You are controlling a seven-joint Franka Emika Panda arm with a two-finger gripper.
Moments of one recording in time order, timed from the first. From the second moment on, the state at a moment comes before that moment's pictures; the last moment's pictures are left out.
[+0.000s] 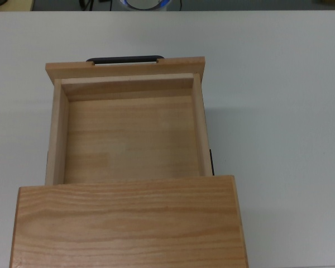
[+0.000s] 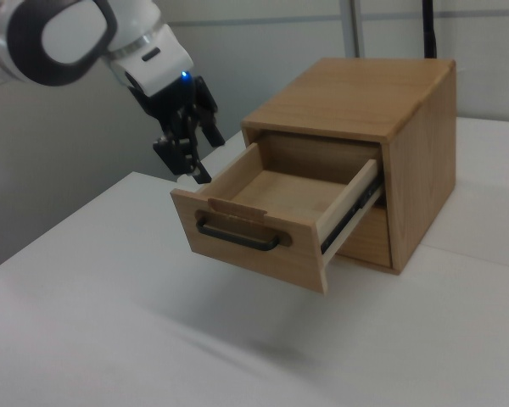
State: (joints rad) arm -0.09 -0.02 0.08 -1.39 -0.03 1.66 1.10
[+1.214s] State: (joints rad) arm -0.08 0.00 0.15 -1.42 -0.10 1.43 0.08
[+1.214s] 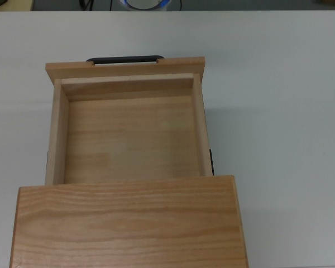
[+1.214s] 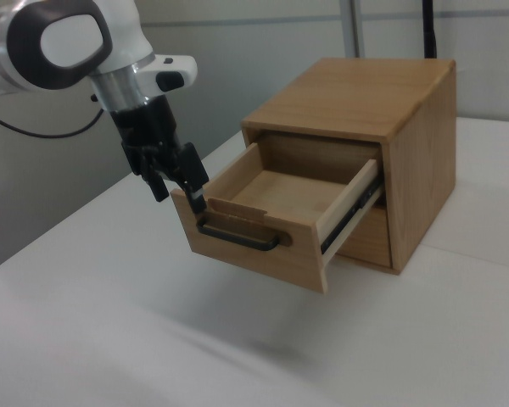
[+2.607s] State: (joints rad) arm -0.07 0.06 0.04 -1.42 -0.07 1.45 0.00
